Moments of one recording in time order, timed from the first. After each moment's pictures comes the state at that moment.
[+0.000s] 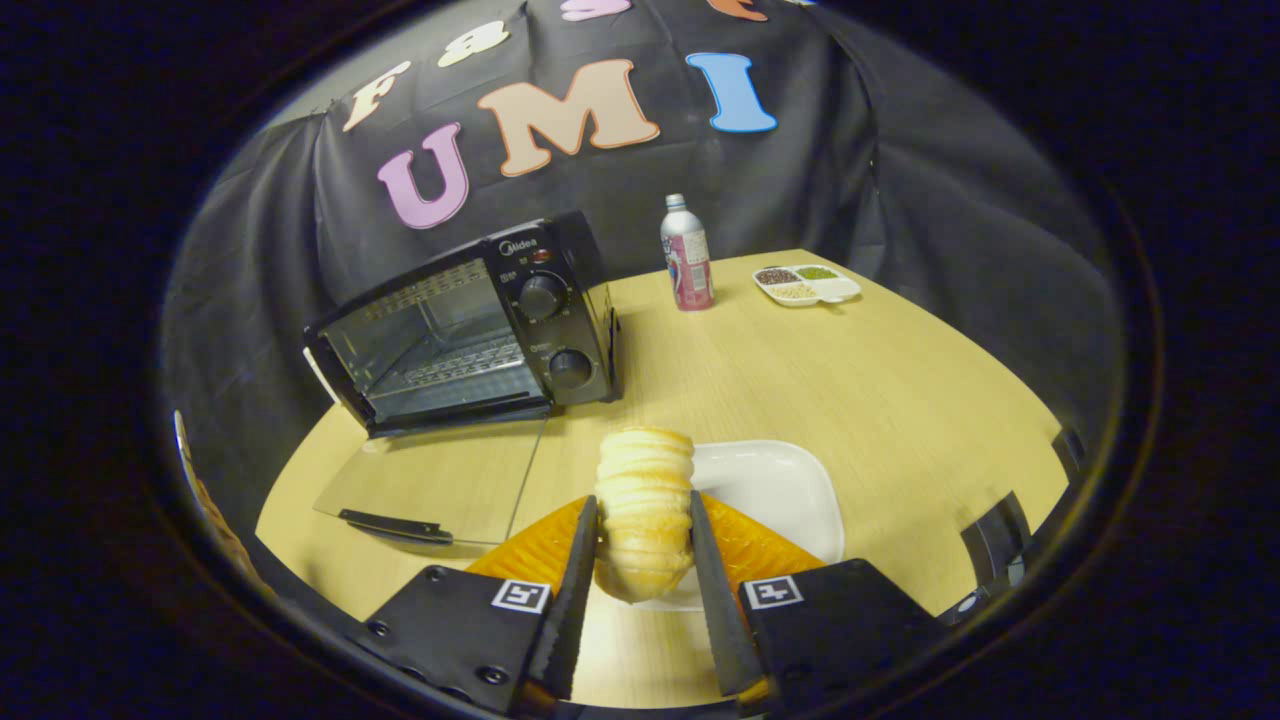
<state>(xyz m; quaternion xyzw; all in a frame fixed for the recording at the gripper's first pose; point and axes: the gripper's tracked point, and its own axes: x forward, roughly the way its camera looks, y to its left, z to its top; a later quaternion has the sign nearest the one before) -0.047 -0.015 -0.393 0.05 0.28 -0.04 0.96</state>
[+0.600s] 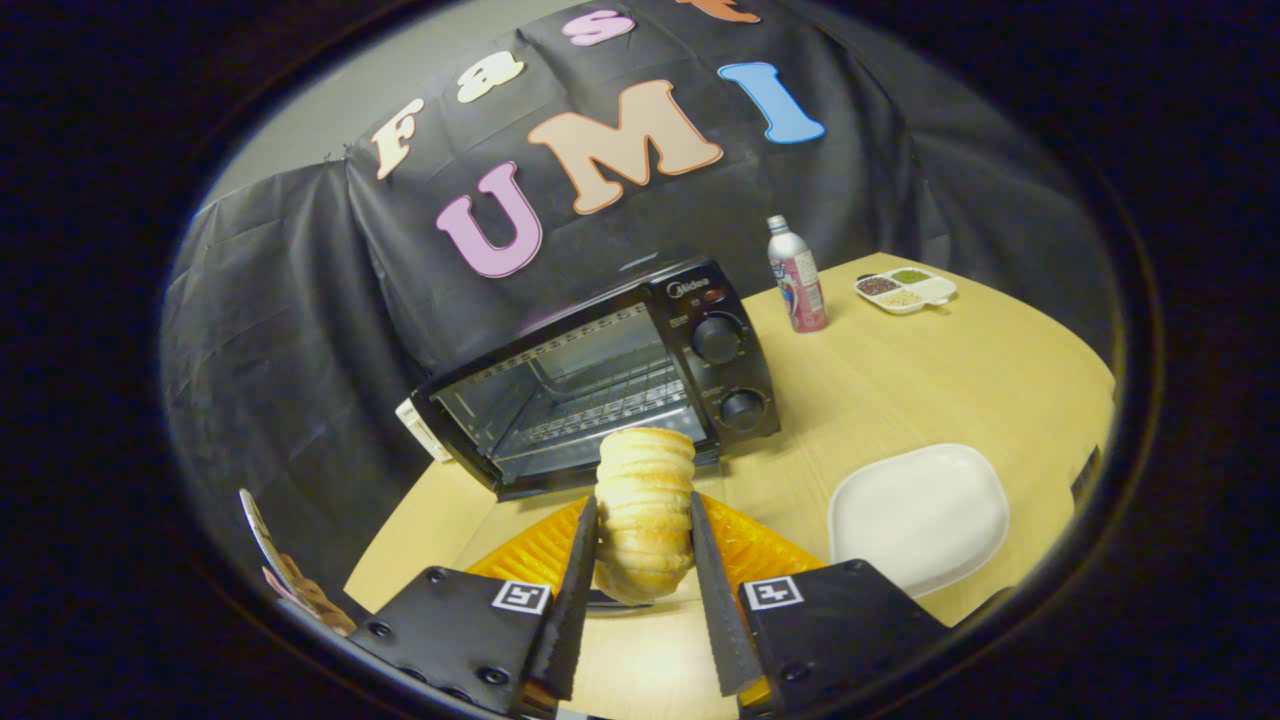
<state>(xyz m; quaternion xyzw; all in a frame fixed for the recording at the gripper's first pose) -0.013 0.113 -0.371 0.14 0.24 0.05 0.96</state>
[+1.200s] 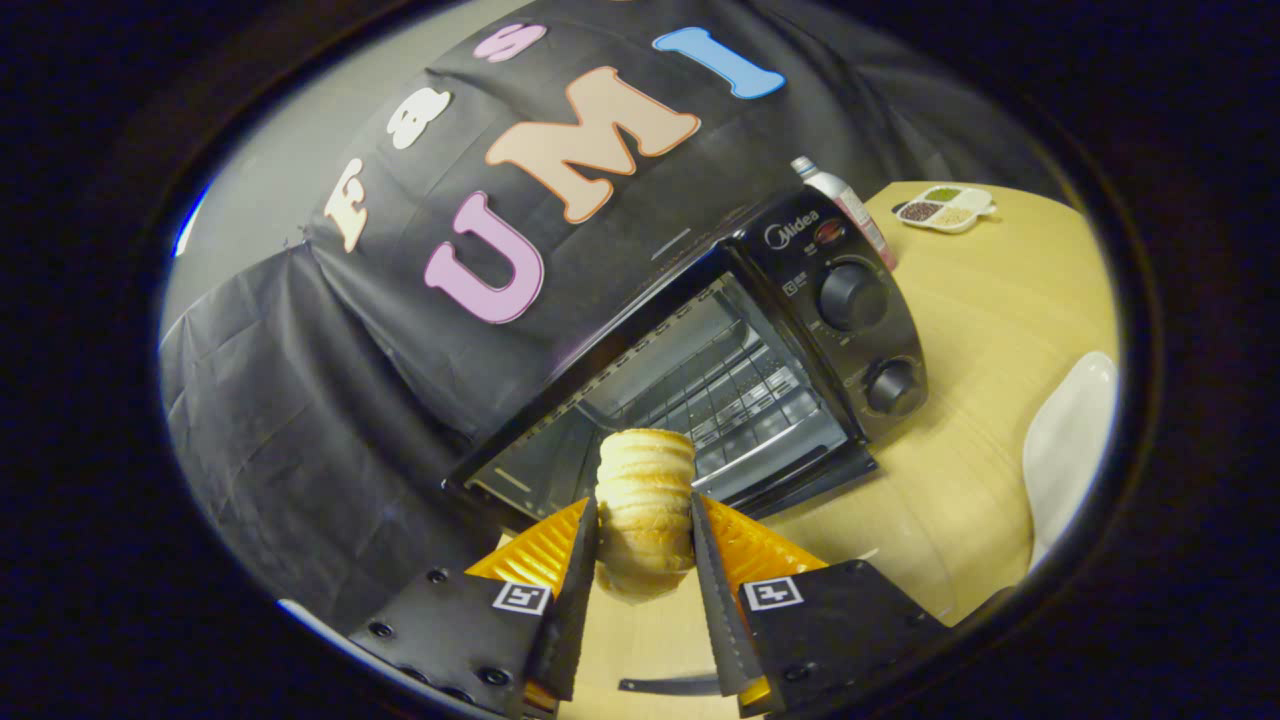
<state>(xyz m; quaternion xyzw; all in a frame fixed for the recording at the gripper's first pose) 0.082 0.190 -0.376 0.31 0.22 0.05 0.92</state>
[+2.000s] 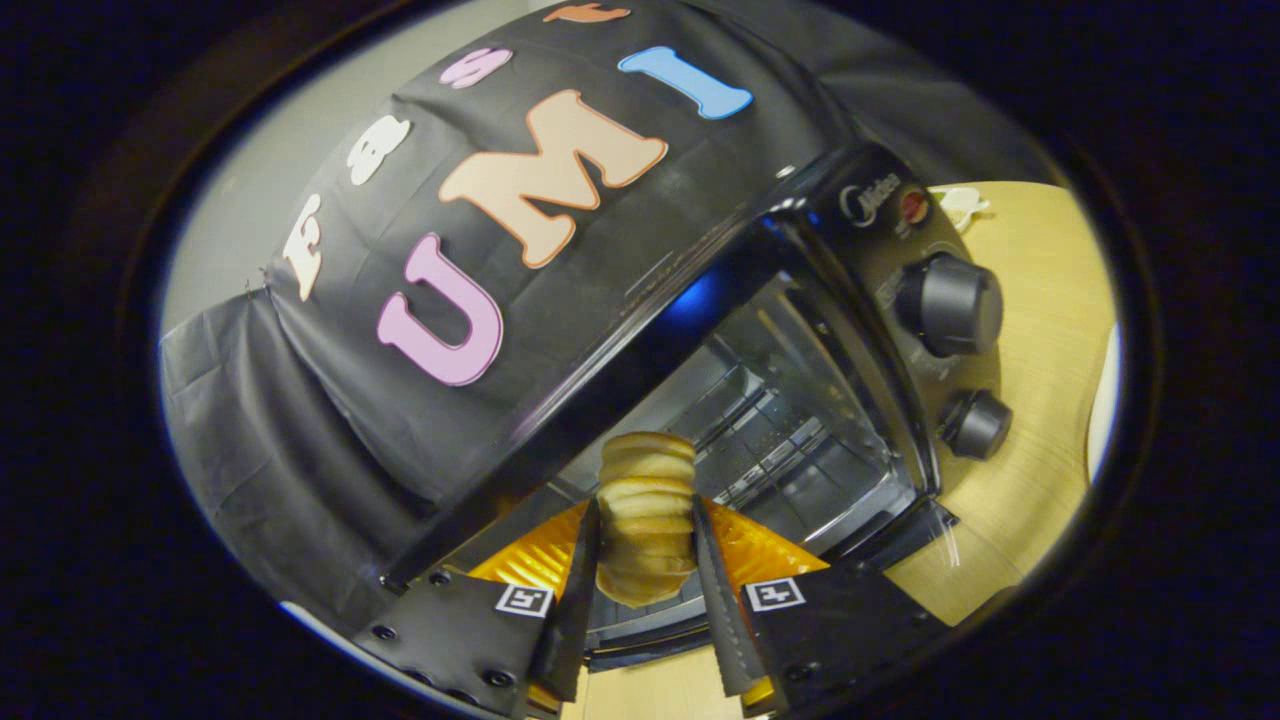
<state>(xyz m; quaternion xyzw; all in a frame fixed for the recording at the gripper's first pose) 0.161 0.189 -0.387 0.31 0.17 -0.01 0.94</state>
